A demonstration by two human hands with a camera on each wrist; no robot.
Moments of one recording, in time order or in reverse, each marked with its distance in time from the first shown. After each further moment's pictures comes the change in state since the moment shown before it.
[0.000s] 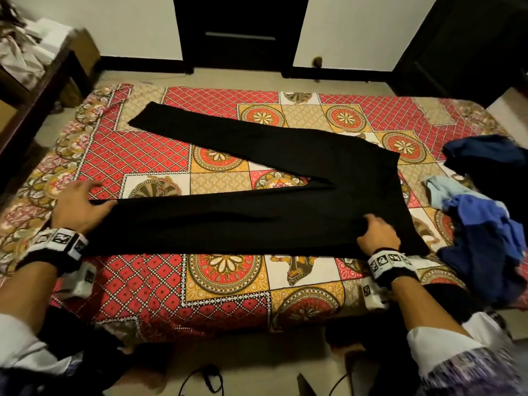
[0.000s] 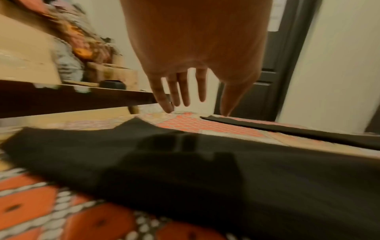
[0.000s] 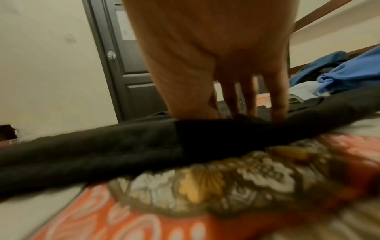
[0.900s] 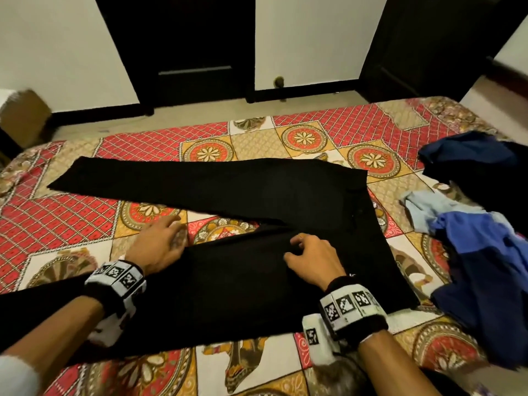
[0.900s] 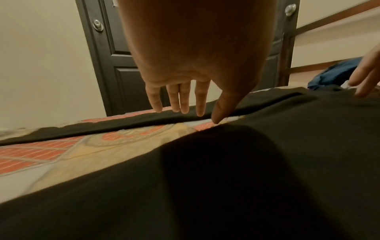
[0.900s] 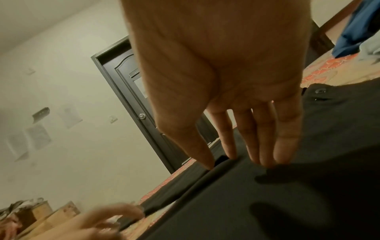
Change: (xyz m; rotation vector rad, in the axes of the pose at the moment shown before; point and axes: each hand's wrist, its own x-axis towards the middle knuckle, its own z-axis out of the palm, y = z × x) left_hand 0.013 0.299 0.124 0.314 -0.260 0.676; right_hand 0.047 -0.042 -0.041 0.409 -0.316 -0.190
